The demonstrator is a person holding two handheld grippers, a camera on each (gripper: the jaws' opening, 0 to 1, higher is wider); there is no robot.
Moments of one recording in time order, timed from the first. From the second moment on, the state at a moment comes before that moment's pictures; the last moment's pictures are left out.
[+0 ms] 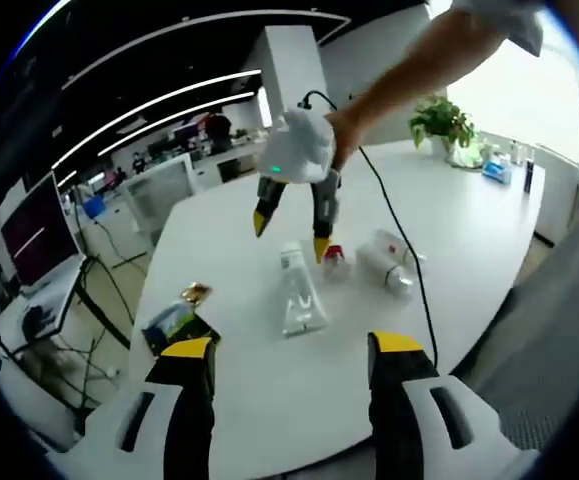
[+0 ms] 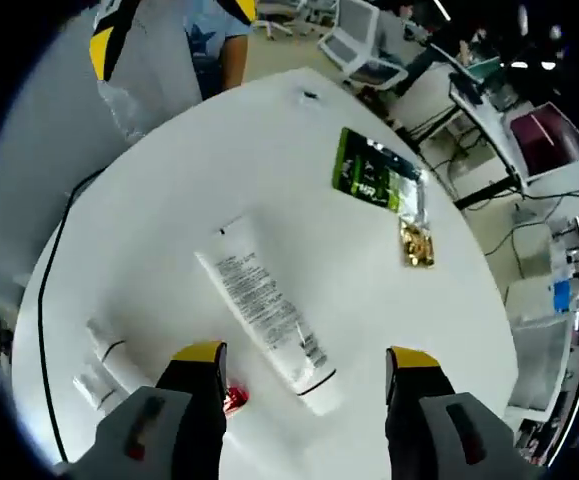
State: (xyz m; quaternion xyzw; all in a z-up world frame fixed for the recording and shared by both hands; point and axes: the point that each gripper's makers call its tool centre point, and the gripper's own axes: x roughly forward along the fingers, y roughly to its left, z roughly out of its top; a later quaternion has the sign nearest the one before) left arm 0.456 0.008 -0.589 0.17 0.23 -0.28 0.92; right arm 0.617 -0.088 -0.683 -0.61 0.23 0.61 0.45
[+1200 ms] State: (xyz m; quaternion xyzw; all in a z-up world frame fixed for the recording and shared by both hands) left arm 0.455 0.019 -0.600 0.17 0.24 -0.28 0.91; right arm 0.607 -0.086 -0.733 -0.61 0.28 0.65 0.36
